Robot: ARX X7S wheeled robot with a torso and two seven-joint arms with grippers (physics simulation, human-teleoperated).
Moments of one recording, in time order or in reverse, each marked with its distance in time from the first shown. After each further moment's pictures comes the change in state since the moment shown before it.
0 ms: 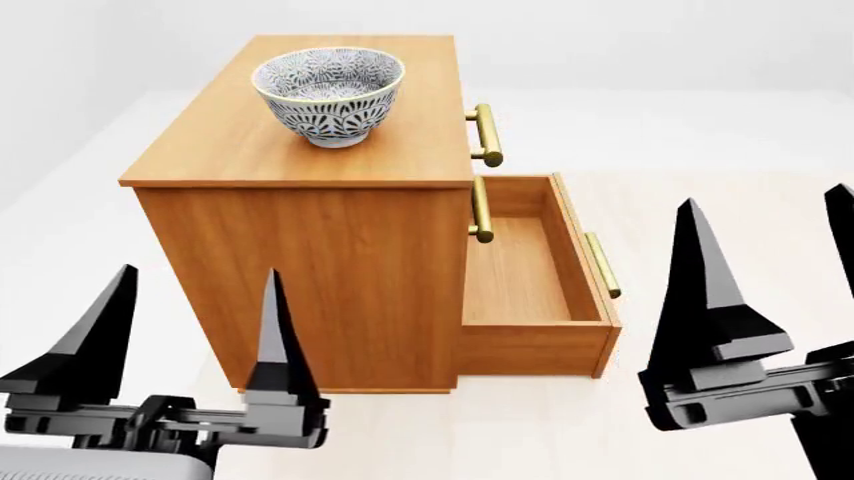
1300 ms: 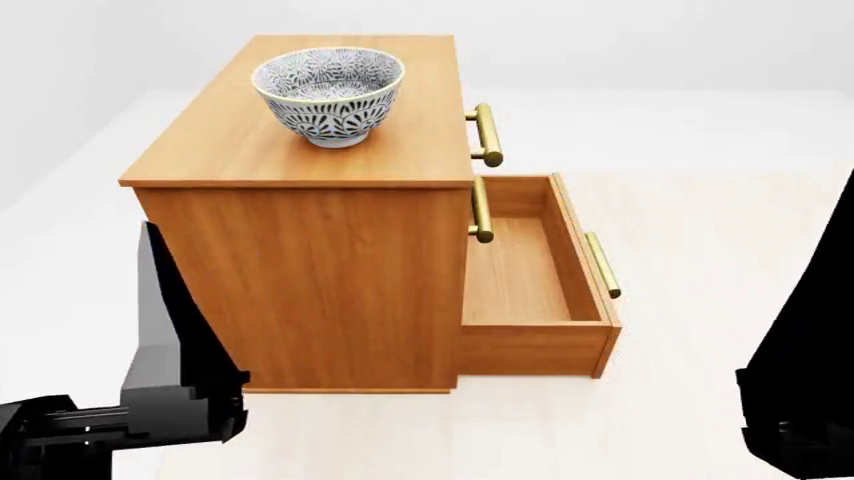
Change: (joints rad) left arm -0.946 -0.601 1.077 0.083 -0.035 0.254 -0.901; right arm 0.101 0.106 -0.095 -0.001 -0.386 -0.062 0.126
